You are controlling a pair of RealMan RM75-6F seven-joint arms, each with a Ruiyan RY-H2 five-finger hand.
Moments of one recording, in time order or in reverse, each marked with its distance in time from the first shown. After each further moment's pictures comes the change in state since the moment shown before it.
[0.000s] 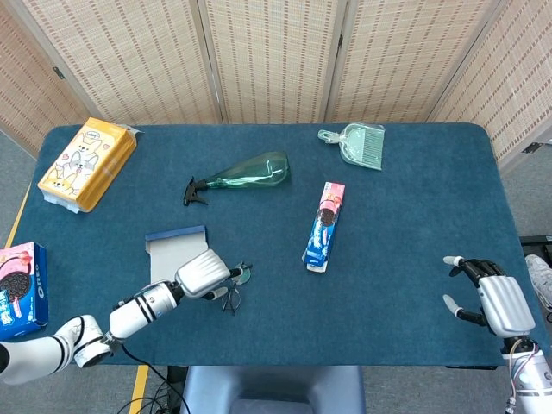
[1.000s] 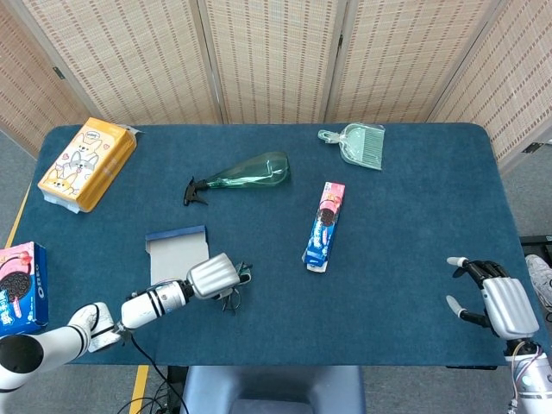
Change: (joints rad) left arm -0.052 -0.121 0.058 0.243 0.114 0.025 -0.035; right arm -0.012 0.000 0.000 0.001 0.004 0.011 0.001
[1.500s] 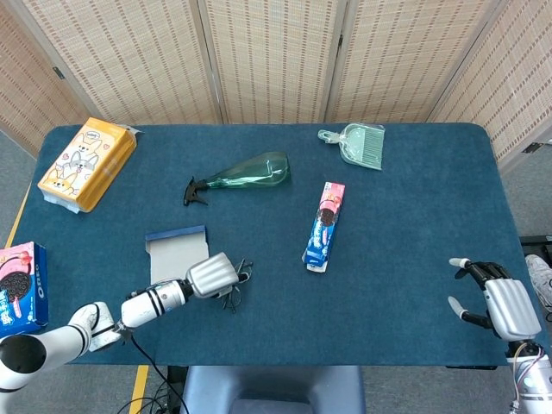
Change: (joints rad) left arm 0.000 -0.007 0.011 0.027 -0.006 -0.005 0.018; right arm -0.008 -0.001 -0.002 0.004 0.002 0.005 0.006
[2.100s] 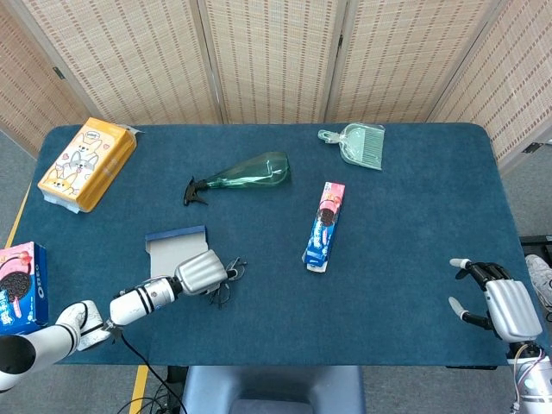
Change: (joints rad) left arm 0.012 0.049 0.025 -0.013 -0.010 -0.017 0.009; right arm -0.005 0.006 0.001 -0.013 -0.004 0.007 -0.014
